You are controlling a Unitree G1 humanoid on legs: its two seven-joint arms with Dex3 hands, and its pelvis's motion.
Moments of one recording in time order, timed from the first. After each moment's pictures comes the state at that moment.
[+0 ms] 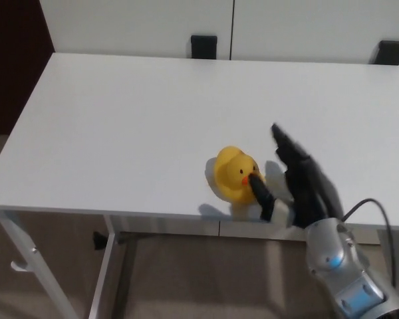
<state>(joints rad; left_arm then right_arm) -0.04 0.56 0.12 1.26 0.07 -0.05 -0.03 -0.48 -0.15 0.29 0.51 -0.41 0.06 -0.33</state>
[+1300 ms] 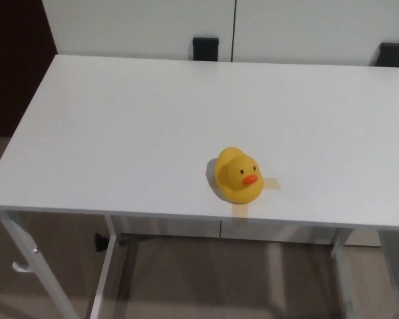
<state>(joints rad) 0.01 0.56 0.14 1.26 0.06 -0.05 -0.02 0.04 -0.59 -0.57 0.60 -0.11 -0.29 -0.28</state>
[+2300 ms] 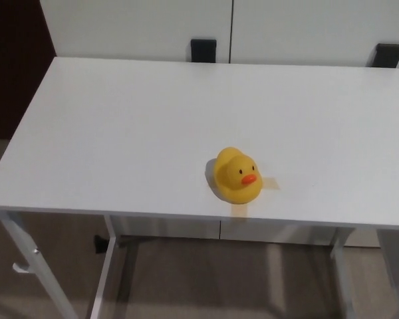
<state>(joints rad) 0.01 0.56 0.17 1.25 0.06 -0.05 -0.02 0.12 -0.64 -0.54 1.17 0.05 -0.34 0.10</state>
